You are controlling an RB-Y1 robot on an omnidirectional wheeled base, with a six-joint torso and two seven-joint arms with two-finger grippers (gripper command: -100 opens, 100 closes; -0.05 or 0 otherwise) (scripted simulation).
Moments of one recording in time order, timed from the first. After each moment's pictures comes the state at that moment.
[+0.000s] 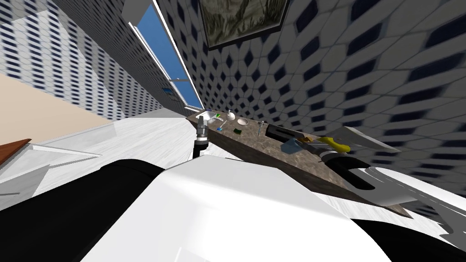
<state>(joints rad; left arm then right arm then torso) 0.53 -0.01 0.01 -2.24 -0.06 -0.49 -0.16 0.85 -1.32 -0.33 -1.96 0.38 0.16 0.14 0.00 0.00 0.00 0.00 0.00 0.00</state>
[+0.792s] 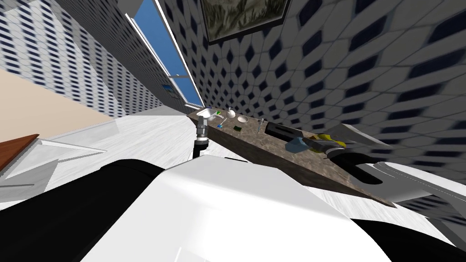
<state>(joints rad) 0.53 -0.01 0.01 -2.24 -0.06 -0.49 -0.16 0.85 -1.40 -0.36 -1.90 0.29 0.19 0.10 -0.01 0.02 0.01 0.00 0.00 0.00</state>
